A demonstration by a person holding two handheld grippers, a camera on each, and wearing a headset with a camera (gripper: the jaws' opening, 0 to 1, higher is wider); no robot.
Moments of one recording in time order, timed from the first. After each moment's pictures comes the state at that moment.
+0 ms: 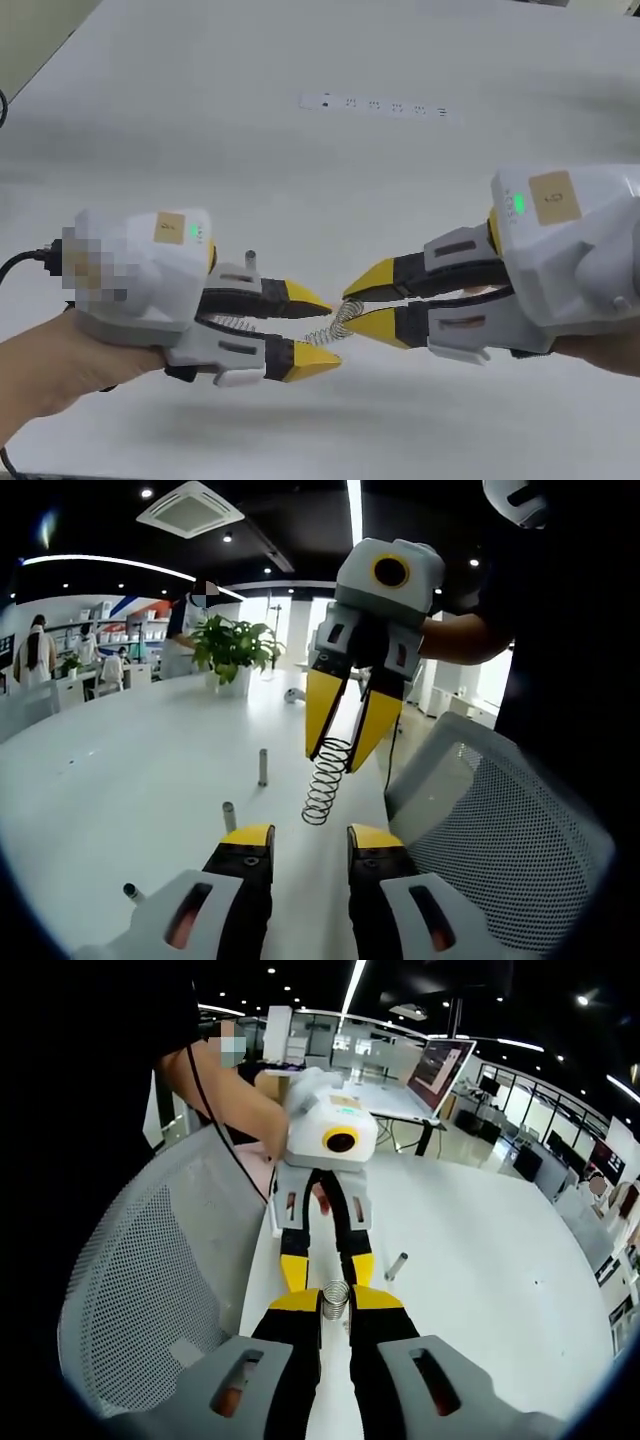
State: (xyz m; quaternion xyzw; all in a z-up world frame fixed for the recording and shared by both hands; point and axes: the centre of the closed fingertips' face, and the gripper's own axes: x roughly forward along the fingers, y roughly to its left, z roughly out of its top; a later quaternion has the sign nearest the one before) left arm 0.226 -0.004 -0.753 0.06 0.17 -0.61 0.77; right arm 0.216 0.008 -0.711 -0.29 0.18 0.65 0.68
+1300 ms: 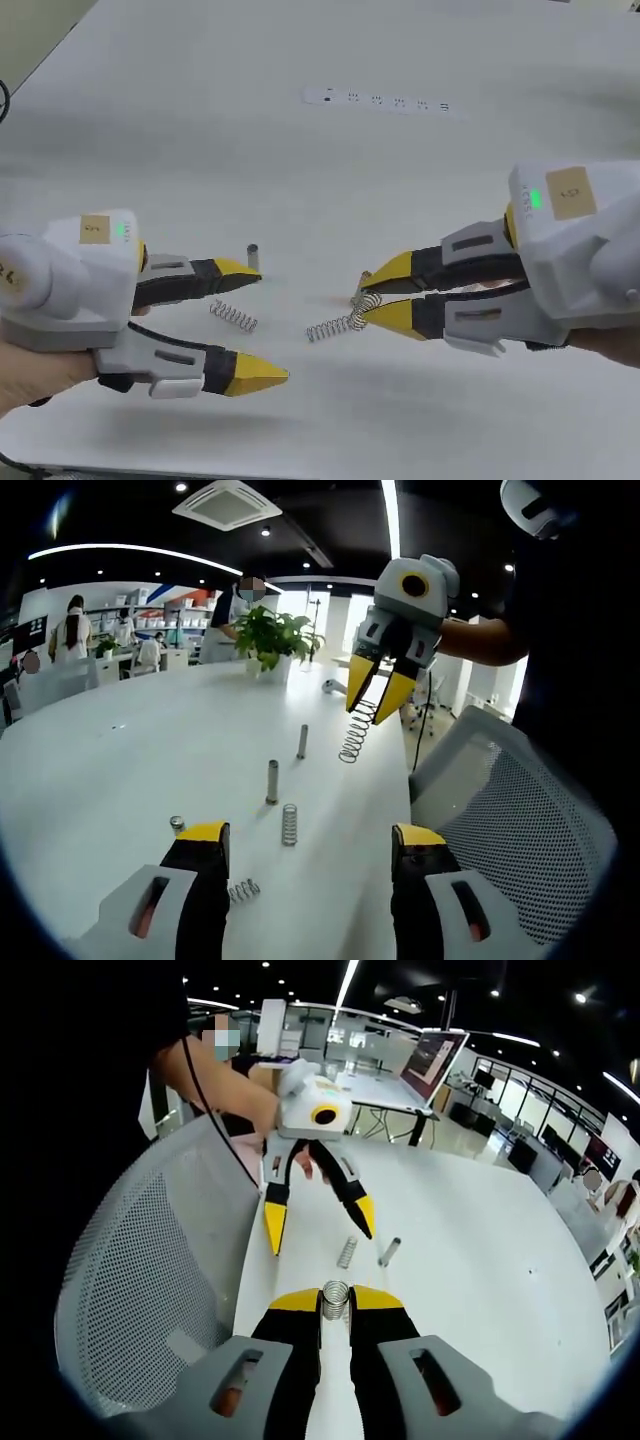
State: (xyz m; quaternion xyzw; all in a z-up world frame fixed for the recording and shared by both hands) left arm 0.234 0.053 -0.767 0.04 0.19 -0.54 0.82; right arm 0.223 -0.005 -0.717 -0.30 0.19 0.64 0.69
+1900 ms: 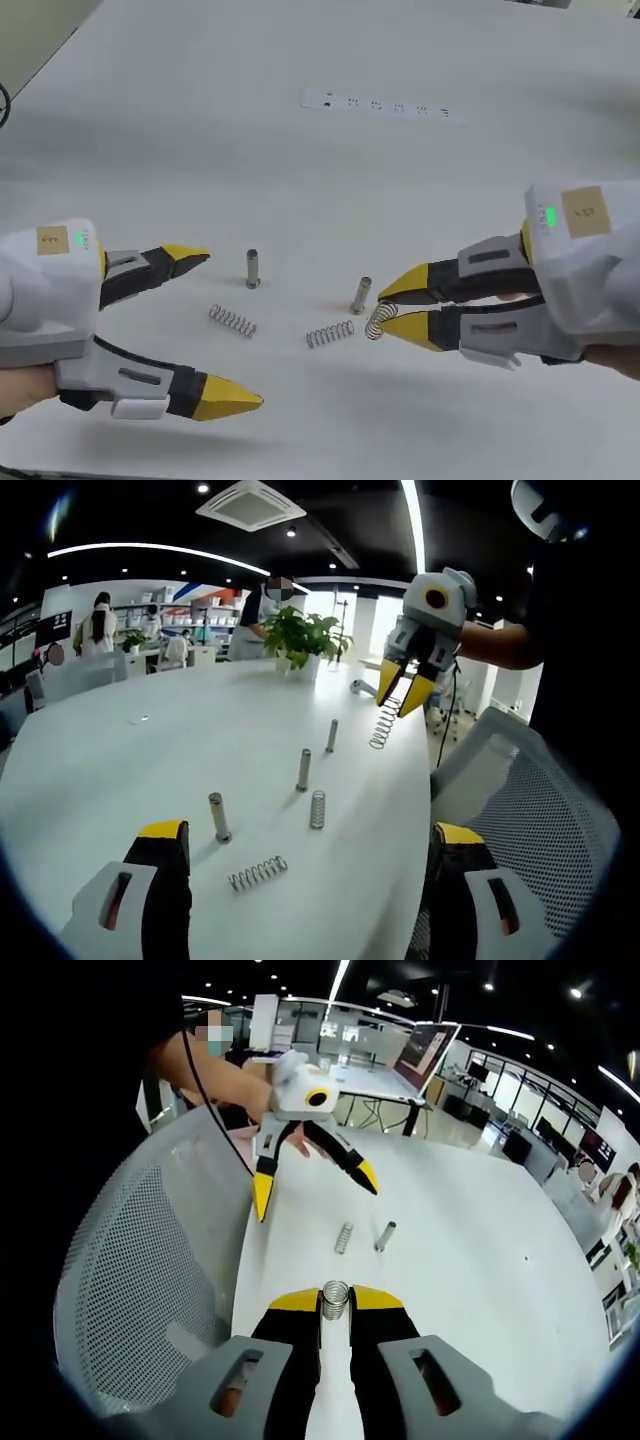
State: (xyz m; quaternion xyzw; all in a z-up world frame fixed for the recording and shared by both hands) left arm 0.243 0.082 -0.770 0.04 0.20 -0.49 0.85; right arm 0.224 -0.021 -0.723 -0.30 0.20 0.62 0.69
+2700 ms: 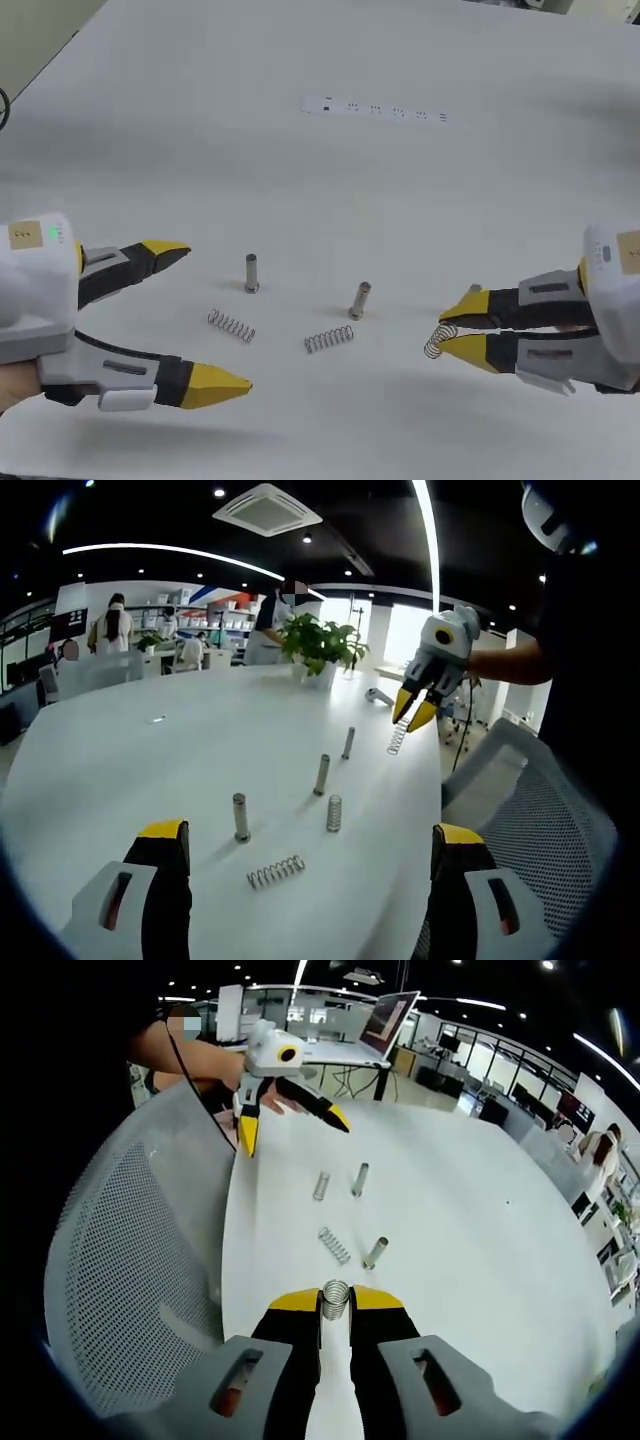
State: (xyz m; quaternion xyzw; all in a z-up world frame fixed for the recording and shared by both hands) left arm 0.250 0.094 -0.765 0.03 0.20 -0.46 0.86; right arm 0.236 -0.082 -0.749 -0.30 0.25 0.56 0.73
